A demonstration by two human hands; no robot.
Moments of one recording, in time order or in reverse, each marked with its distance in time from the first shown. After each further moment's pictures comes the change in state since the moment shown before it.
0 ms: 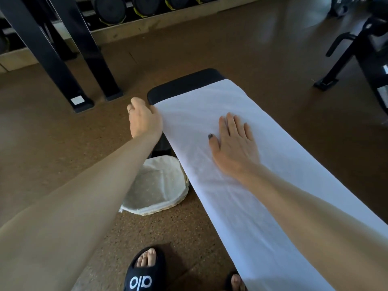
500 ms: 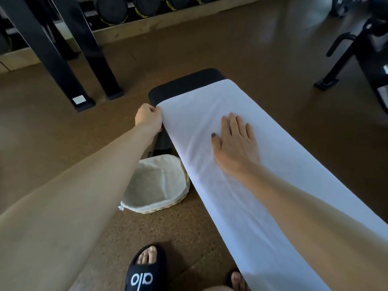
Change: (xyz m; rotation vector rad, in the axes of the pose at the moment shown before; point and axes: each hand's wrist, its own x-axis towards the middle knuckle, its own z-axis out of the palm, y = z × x) left_hand 0.016 -0.003 0.005 -0.113 -0.223 -0.188; right_hand -0.004 -0.002 -0.001 -0.011 0.020 0.037
